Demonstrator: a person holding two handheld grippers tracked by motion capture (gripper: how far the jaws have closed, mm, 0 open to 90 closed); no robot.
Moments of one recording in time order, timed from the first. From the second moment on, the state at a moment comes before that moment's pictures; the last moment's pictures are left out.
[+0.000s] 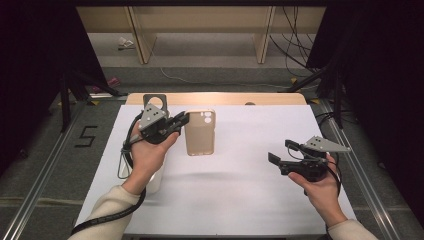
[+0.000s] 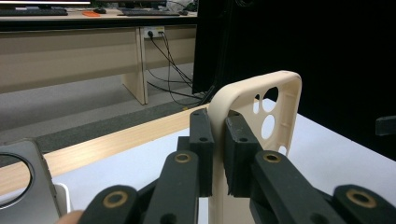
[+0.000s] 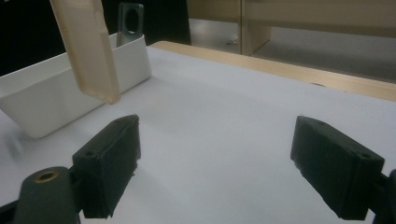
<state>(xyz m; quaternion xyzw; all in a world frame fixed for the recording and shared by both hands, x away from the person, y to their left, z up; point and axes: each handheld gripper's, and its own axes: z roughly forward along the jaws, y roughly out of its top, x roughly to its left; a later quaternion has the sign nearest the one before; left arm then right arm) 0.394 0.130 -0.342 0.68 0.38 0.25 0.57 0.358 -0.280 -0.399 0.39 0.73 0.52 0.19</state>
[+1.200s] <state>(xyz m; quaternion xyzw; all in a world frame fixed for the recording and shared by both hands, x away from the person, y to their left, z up) 0.409 0.196 -0.319 0.66 0.39 0.29 0.57 0.359 -0.282 -0.400 0.40 0.73 0.52 0.19</state>
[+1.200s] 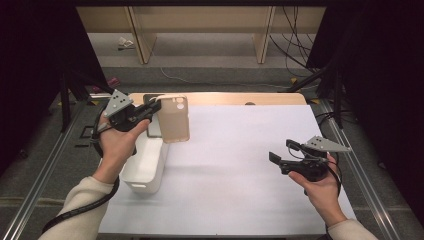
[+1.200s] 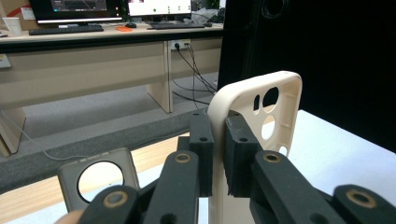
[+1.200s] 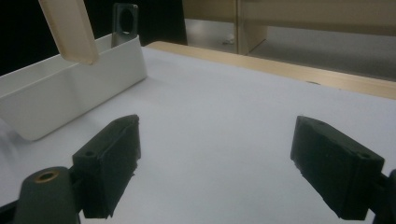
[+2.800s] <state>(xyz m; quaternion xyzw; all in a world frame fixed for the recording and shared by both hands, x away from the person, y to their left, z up) 0.445 0.261 -0.317 0.68 0.40 0.33 0.53 0.360 -0.283 -0.401 0.40 0.73 0.52 0.19</state>
